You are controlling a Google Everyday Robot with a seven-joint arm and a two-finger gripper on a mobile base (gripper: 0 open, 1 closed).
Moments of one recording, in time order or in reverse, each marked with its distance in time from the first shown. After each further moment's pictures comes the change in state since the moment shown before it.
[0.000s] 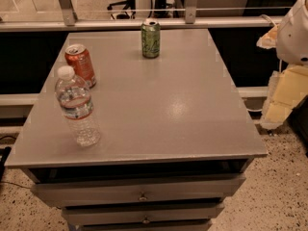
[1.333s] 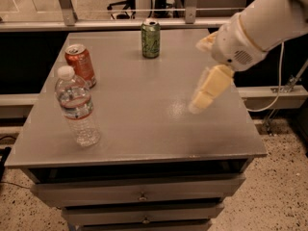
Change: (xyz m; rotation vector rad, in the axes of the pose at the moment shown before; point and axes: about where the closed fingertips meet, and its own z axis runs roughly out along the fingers) arm -0.113 -0.026 0.070 -0.076 -0.392 -0.013
